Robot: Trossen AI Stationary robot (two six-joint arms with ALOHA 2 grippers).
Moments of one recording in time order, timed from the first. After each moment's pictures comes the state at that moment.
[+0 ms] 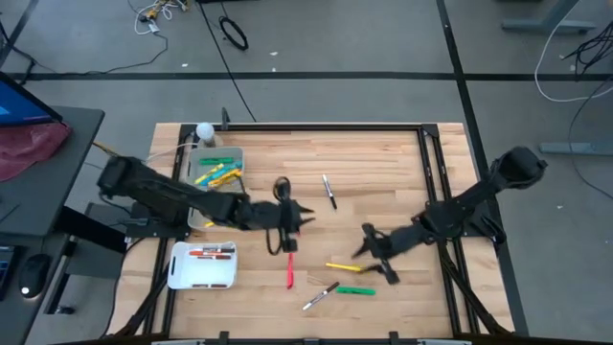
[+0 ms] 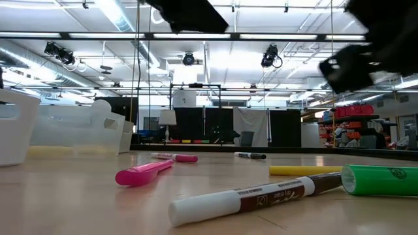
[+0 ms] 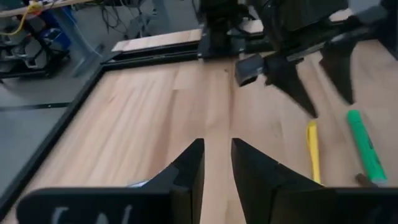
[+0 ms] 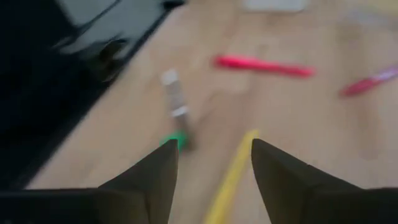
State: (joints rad) left arm -0.24 1.52 1.05 0.02 -0.44 0.01; right arm 0.50 1.30 0.42 0.36 0.06 0.17
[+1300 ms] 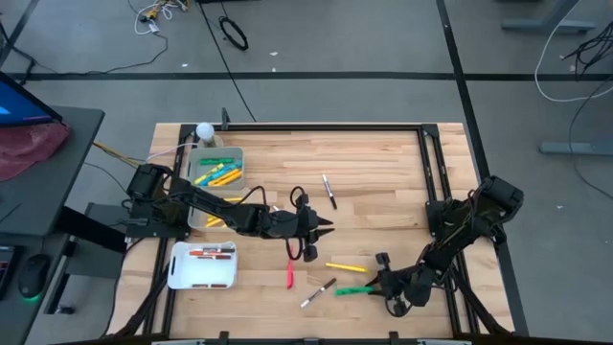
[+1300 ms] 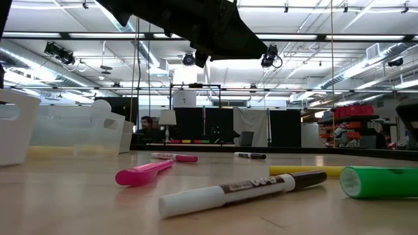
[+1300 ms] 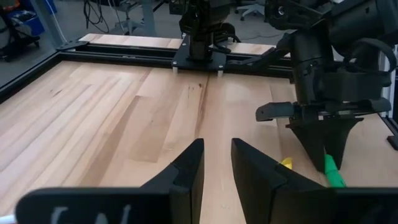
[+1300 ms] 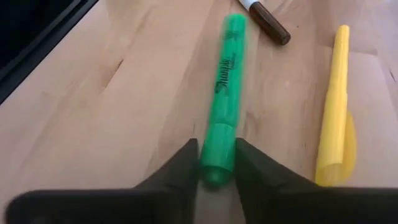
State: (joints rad) left arm -0.24 1.78 1.05 0.40 -0.37 -0.16; right arm 0.92 1.74 0.45 0.46 0.49 0.44
